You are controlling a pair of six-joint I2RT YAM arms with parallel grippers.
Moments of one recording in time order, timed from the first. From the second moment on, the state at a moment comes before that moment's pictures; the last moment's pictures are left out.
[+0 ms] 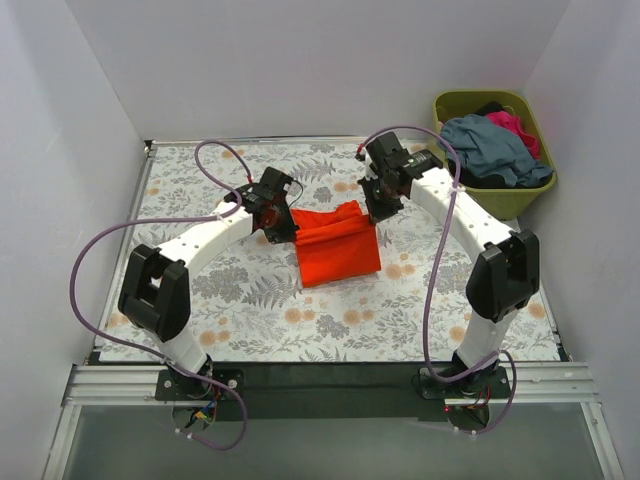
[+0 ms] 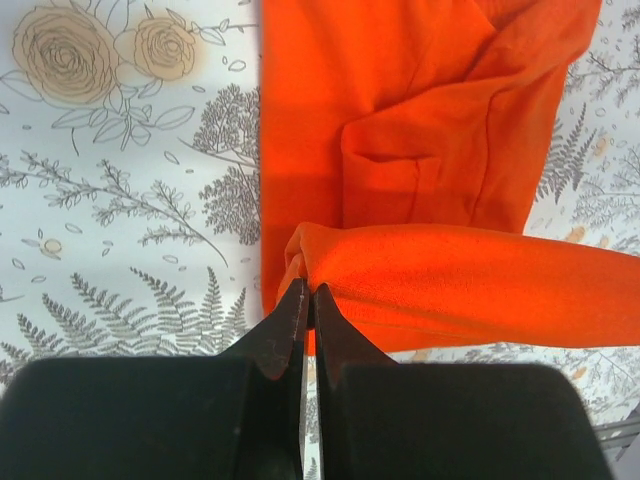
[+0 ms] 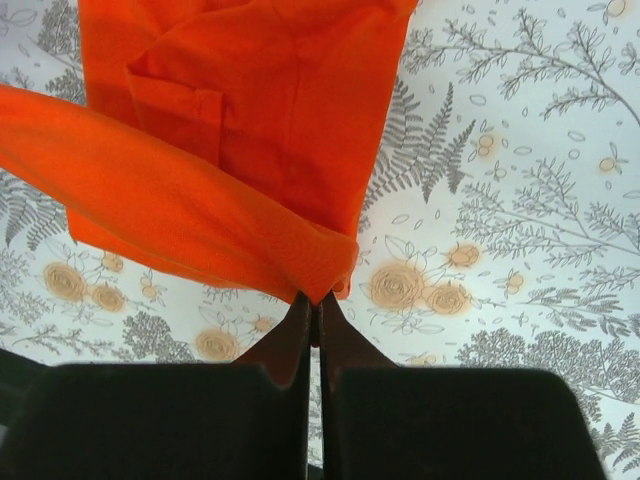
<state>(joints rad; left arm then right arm) -0.53 1.66 1.30 -0.68 -0.06 -0.83 0.52 1.76 1.66 -1.00 -0.06 0.17</state>
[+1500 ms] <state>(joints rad) -0.53 1.59 0.86 -0.48 0.09 -0.85 0.61 1.66 0.97 -0.51 -0.29 0.21</state>
